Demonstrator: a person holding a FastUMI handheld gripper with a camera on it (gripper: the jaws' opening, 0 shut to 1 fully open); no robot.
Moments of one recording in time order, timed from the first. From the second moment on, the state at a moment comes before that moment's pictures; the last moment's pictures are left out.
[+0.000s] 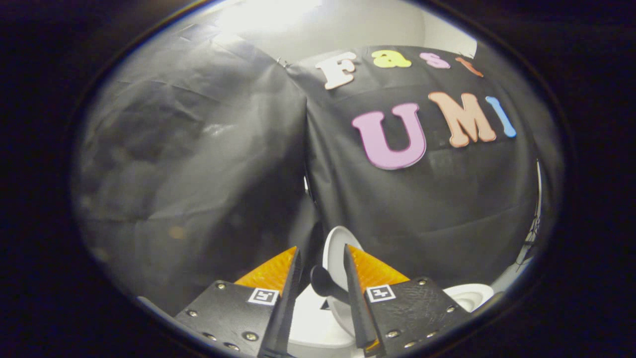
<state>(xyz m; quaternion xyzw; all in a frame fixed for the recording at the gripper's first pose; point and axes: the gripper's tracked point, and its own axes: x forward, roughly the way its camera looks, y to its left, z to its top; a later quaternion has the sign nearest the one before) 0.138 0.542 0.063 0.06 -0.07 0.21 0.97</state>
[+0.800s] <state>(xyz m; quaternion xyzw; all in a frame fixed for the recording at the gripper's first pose) 0.099 0.254 0.134 -0.02 -0.11 -0.04 0.99</state>
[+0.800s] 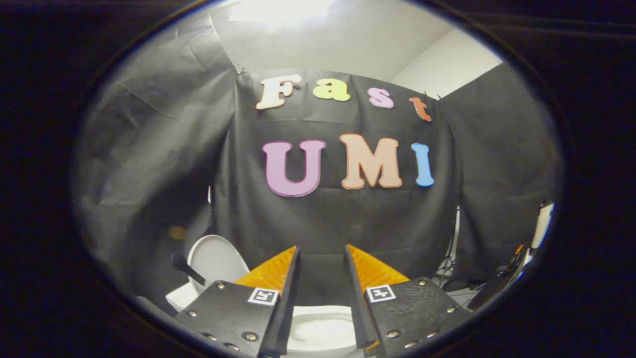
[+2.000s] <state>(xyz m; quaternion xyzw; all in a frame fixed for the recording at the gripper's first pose) 0.110 0.032 0.110 -0.04 -0.05 -0.13 0.99</state>
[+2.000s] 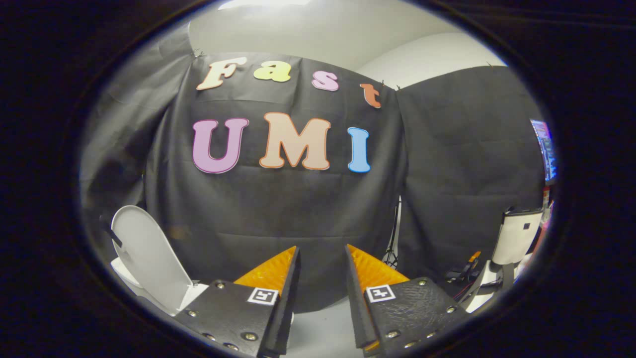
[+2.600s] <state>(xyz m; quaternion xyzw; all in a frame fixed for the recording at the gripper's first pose) 0.119 0.034 0.101 -0.03 -0.05 -0.12 0.99</state>
